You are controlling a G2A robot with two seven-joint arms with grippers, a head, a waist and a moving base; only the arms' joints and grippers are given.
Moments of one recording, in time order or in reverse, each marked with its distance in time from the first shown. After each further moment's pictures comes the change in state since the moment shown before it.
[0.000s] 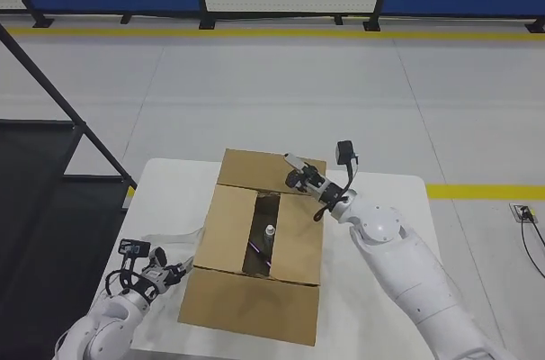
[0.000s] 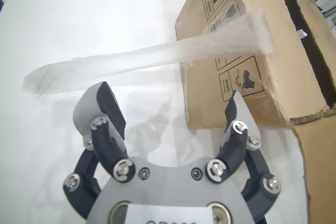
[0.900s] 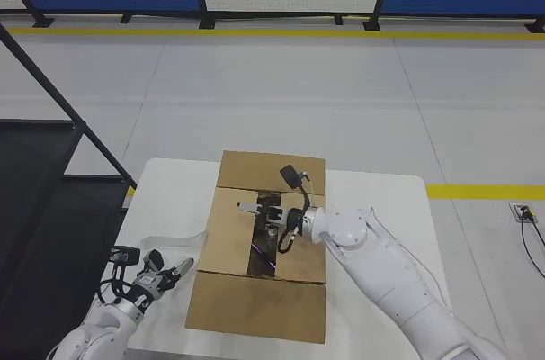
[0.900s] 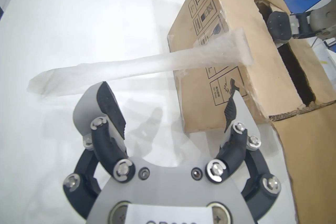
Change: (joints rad) left arm 0.109 0.003 -0.078 -0.082 -0.057 -0.046 0.075; right arm 0.054 -0.061 -0.177 0.023 -0.127 0.172 0.205
